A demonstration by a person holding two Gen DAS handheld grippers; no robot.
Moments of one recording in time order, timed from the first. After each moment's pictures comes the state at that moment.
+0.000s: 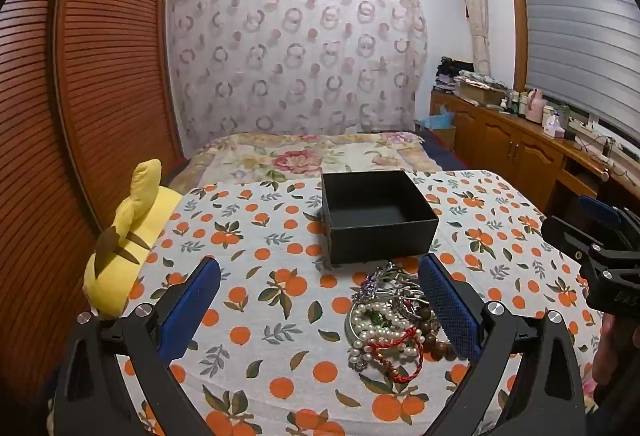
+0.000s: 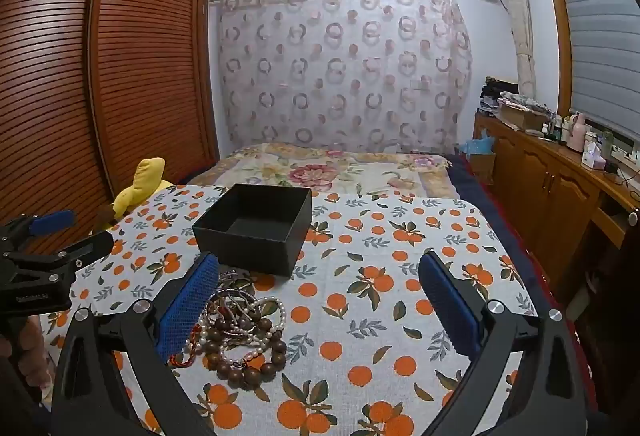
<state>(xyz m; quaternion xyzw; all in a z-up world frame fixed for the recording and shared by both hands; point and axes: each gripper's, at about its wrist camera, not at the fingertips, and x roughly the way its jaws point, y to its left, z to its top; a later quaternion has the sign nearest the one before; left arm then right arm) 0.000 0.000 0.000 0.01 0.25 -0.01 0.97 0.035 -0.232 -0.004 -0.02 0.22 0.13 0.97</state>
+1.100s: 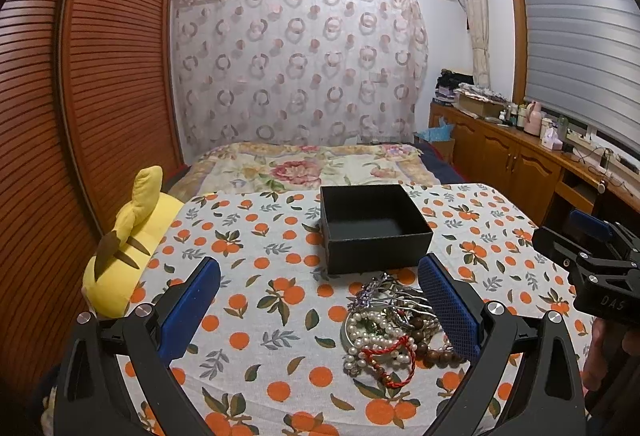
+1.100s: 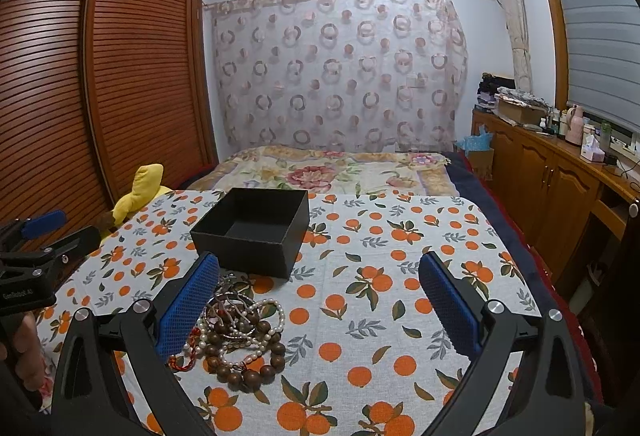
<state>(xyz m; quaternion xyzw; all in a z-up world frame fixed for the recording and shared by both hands) -0.008 0.000 0.016 0.01 0.24 -0.01 0.97 0.039 -0.239 -0.005 0.00 0.22 0.13 0.97</state>
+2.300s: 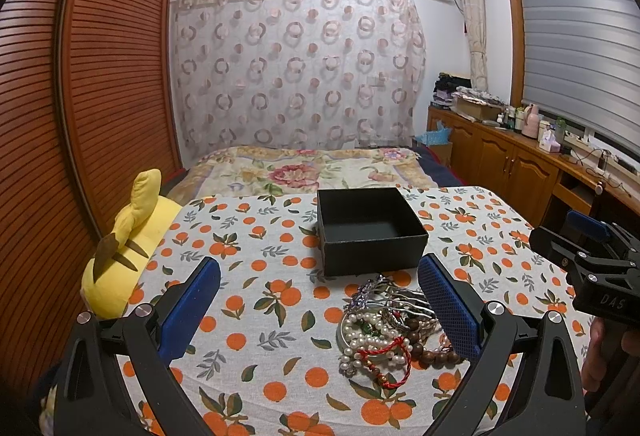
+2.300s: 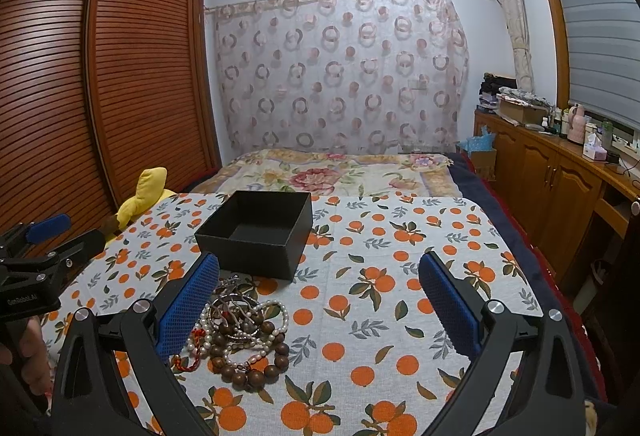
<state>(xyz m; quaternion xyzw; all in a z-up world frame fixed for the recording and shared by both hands) -0.011 -0.001 0.020 0.01 0.23 -0.01 0.97 0.037 -0.234 -0.002 0.00 0.22 0.13 0.97</state>
